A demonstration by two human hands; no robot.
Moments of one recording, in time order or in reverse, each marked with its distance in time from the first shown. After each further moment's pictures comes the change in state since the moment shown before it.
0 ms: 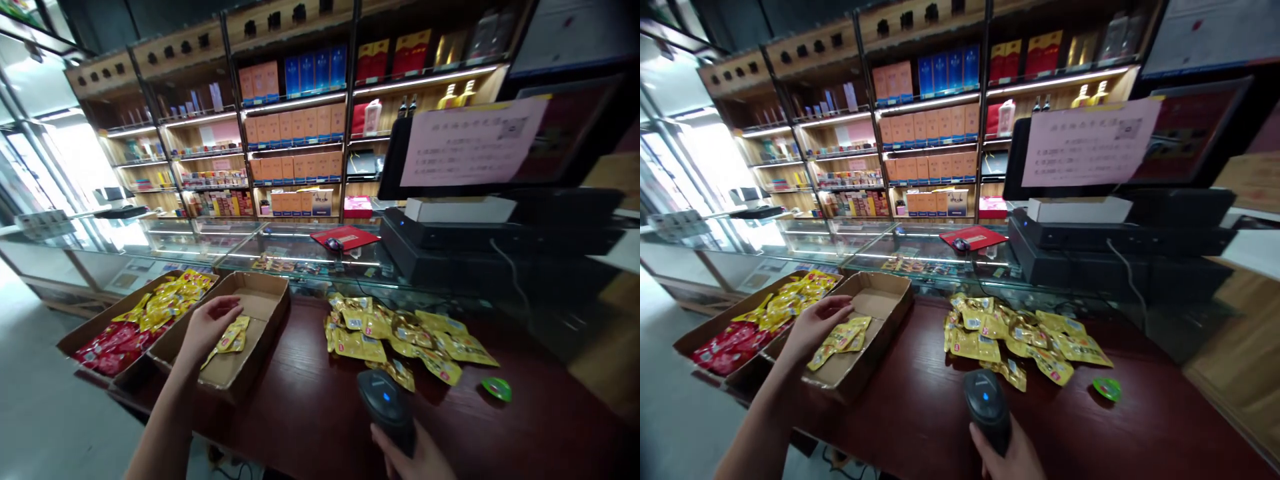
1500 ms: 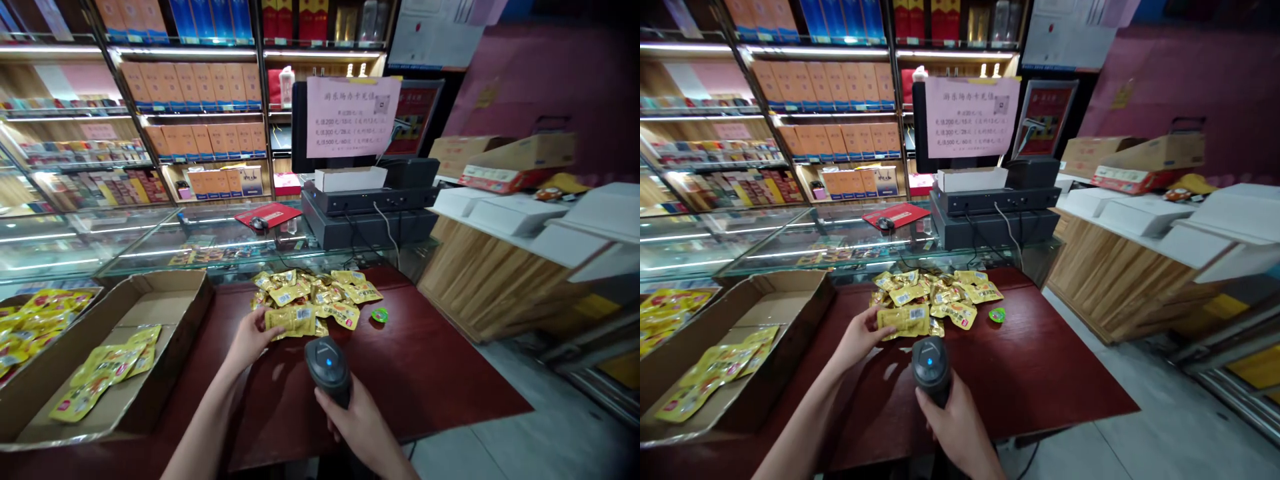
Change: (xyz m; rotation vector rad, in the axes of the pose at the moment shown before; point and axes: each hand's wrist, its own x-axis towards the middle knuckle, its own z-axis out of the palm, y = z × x) left_hand -0.062 -0.044 0.230 -0.125 -0.683 -0.025; right_hand -0.037 -0.007 -0.039 0.130 0.074 -0.035
